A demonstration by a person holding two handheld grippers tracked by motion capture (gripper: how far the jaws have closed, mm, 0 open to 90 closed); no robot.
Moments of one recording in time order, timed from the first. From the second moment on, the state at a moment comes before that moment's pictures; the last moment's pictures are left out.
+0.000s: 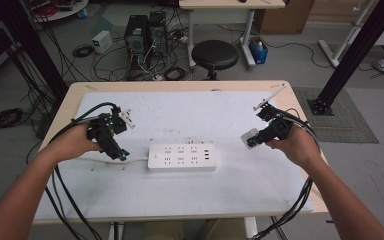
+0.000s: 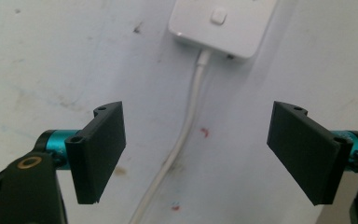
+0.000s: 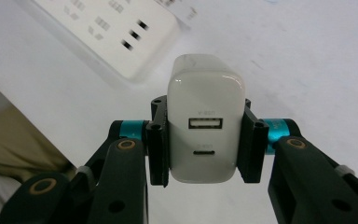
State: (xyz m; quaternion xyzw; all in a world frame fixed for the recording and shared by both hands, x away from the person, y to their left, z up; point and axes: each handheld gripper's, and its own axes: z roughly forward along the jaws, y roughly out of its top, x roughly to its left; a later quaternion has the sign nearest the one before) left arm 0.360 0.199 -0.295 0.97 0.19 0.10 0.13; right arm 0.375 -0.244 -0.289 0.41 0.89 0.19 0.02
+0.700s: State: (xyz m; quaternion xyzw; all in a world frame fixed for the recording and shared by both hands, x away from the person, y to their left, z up) left arm 0.368 0.230 -0.292 0.96 0.20 0.11 0.13; right arm 0.376 -0.259 -0.275 0.32 0.93 0.11 0.09
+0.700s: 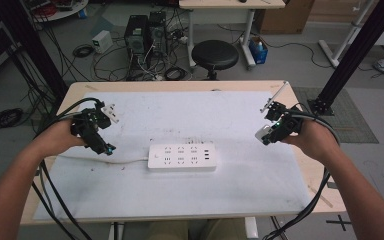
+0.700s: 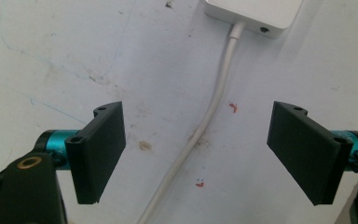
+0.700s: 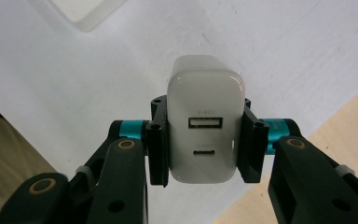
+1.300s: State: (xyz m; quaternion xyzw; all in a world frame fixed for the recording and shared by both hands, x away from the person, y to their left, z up) left arm 0.368 0.232 -0.296 0.96 0.22 0.11 0.13; right arm 0.394 -0.196 -0.267 0.25 0.96 0.11 0.10
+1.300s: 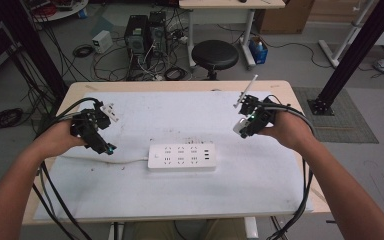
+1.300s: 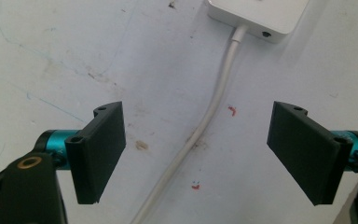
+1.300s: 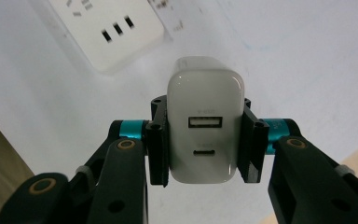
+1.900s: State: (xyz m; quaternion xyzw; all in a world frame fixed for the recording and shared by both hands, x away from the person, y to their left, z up) left arm 0.365 0.226 -0.310 0.96 0.22 0.13 0.14; right arm 0.406 -0.092 -0.300 0.11 0.99 0.07 0.08
